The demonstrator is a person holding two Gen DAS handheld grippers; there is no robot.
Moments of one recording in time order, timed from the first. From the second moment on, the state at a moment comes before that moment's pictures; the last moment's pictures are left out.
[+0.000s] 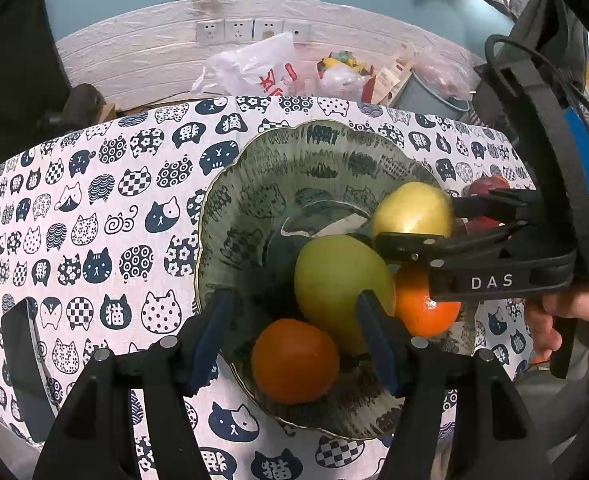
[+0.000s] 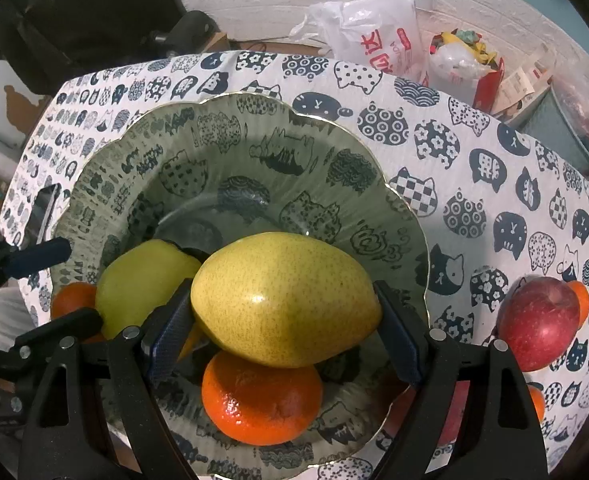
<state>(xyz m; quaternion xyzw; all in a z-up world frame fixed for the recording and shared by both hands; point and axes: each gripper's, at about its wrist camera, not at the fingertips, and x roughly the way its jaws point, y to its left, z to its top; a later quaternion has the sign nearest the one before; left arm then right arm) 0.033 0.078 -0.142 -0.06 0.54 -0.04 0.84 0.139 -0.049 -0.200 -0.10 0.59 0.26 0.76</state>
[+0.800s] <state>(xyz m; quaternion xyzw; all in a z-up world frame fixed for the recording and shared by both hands) 0.033 0.062 -0.127 -0.06 0.53 -0.04 0.84 0.129 -0.075 -0.156 -0.07 0.55 0.25 0.79</state>
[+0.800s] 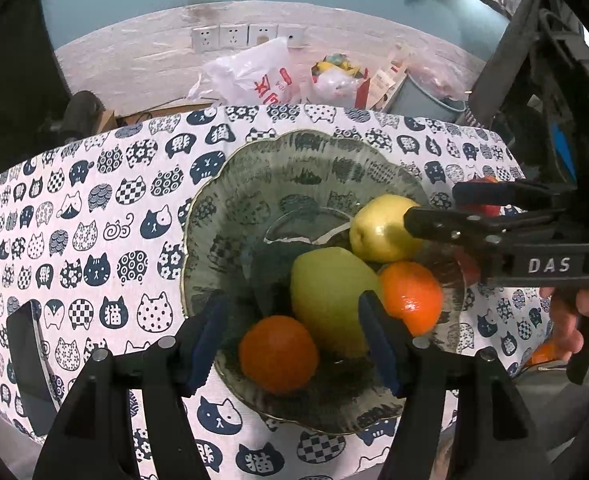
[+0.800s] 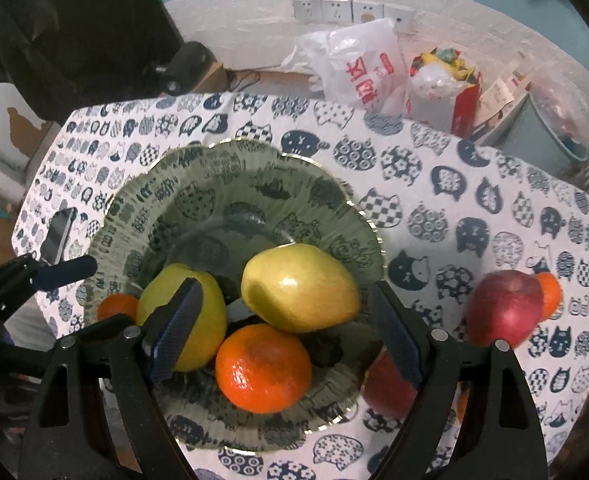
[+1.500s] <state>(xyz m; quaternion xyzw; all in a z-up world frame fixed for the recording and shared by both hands) 0.044 -0.007 -0.109 -0.03 0.53 -0.09 0.84 0.112 -0.167 -0.122 -0.09 0.53 0.18 0.82</state>
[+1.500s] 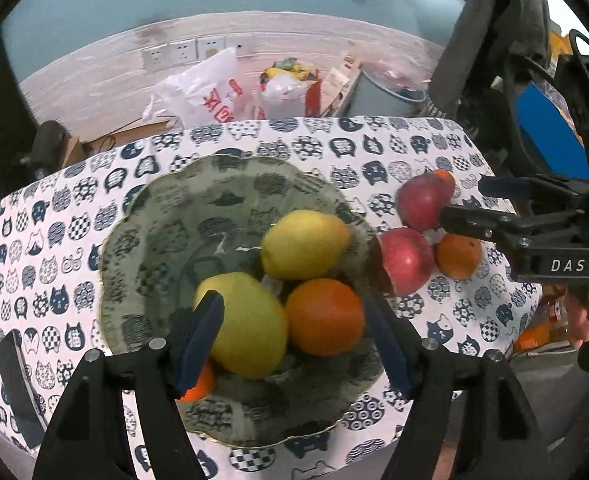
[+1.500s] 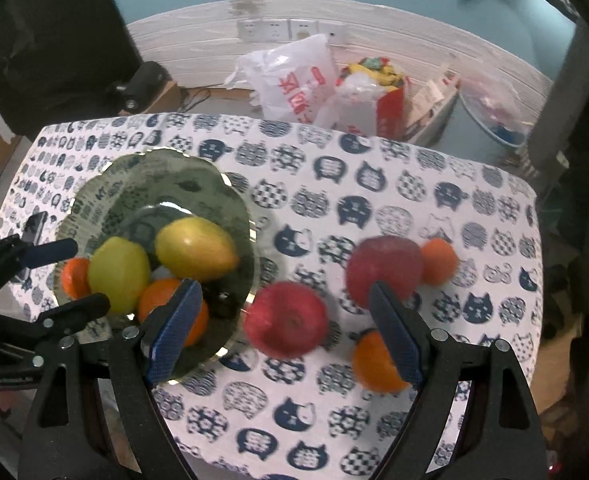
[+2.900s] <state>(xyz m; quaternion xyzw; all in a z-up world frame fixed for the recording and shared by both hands) 0.071 -0.114 -0.136 0.04 0.56 -0.16 0.81 0.109 -0.260 -0.200 -0.08 0.61 0.13 0.78</state>
